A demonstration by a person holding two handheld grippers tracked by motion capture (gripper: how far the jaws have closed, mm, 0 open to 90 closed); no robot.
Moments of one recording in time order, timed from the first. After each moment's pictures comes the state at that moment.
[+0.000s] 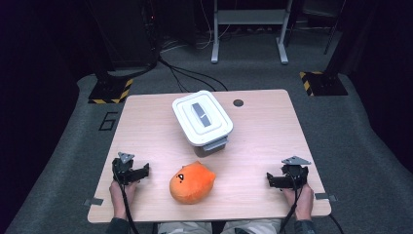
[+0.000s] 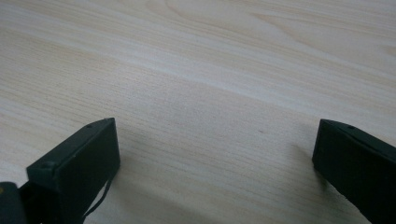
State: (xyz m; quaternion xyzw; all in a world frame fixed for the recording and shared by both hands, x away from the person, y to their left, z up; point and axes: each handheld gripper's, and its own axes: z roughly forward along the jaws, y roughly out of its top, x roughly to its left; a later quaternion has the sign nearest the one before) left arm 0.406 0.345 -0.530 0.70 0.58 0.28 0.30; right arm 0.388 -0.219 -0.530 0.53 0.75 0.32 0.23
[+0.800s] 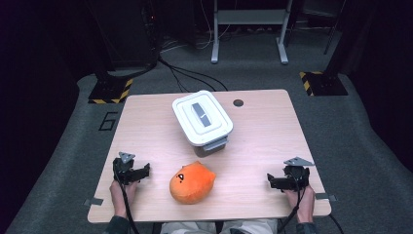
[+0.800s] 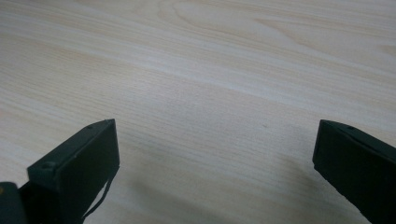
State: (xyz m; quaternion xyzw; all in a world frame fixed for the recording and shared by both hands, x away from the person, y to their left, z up) left arm 0.407 0.345 -0.530 0.70 0.58 0.28 0.30; right arm 0.378 -0.221 -0.521 0.53 0.75 0.33 0.22
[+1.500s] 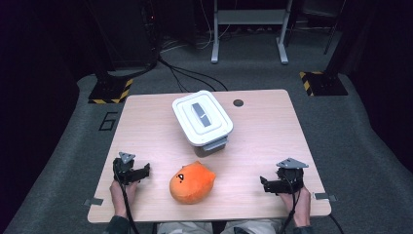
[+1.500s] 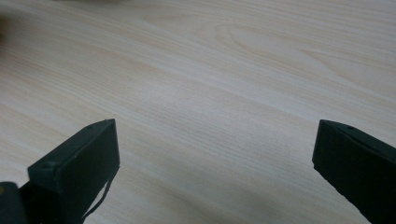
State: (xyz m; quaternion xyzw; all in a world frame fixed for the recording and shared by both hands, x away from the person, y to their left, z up) left arm 0.406 0.344 -0.529 0.70 0.58 0.28 0.30; right arm 0.362 -0.192 -0.496 0.49 0.77 0.34 0.21
